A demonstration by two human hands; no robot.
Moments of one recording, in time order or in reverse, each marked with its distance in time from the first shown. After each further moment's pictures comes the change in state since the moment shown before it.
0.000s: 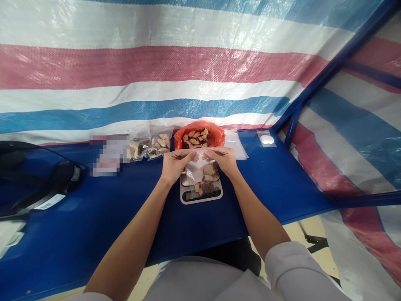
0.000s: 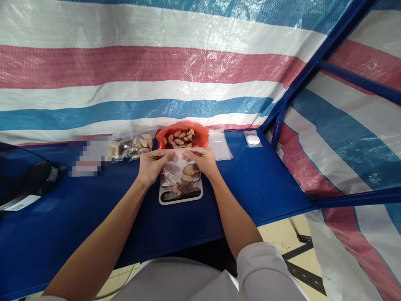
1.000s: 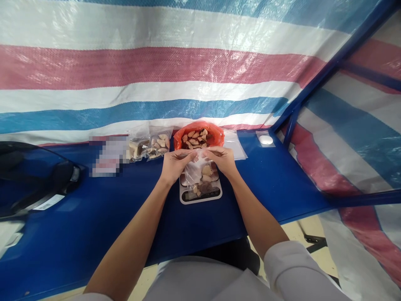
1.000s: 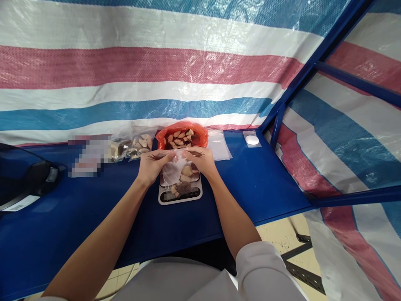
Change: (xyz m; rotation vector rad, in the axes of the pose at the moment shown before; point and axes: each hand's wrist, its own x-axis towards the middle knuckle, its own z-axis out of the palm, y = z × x) left_hand 0.001 -0.001 -0.001 -0.027 -0.024 -0.023; right_hand 0.001 0.000 0.003 0.010 0.038 0.013
